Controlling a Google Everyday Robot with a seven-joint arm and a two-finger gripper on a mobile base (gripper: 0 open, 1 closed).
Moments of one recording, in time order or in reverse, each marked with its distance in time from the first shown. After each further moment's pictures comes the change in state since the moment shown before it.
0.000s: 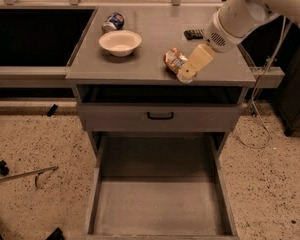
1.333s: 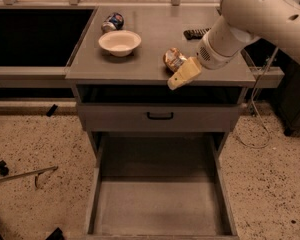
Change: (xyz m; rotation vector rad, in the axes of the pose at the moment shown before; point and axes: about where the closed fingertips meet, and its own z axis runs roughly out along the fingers) arm 0.026 0.015 0.039 0.025 0.078 0.349
